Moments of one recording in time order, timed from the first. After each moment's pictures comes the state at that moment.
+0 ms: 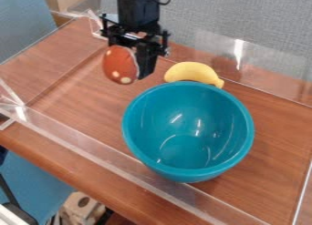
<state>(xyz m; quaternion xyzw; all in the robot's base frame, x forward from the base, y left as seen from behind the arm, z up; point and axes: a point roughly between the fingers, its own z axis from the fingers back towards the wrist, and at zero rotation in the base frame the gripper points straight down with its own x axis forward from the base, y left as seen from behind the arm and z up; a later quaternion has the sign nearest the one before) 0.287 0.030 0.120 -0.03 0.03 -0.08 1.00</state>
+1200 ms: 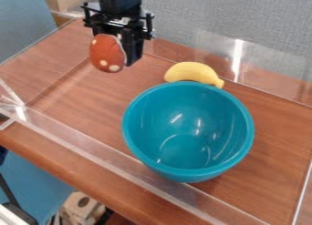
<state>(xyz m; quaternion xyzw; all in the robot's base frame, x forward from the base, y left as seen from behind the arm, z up) 0.285 0.057 0.131 -0.04 0.00 -0.01 1.00</state>
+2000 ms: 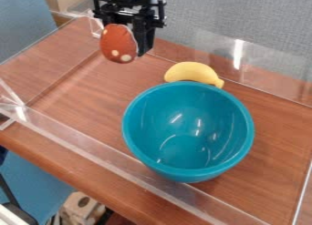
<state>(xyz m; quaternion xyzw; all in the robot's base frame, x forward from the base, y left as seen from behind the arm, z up) 0.293 0.045 0.143 -0.06 0.00 -0.01 1.00</state>
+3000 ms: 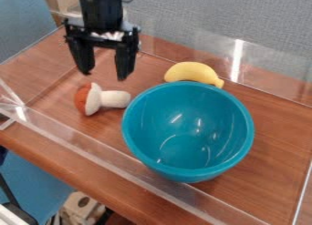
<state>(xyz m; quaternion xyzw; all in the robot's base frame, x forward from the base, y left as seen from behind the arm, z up) 0.264 0.065 0.116 -0.03 0.01 0.08 1.00</state>
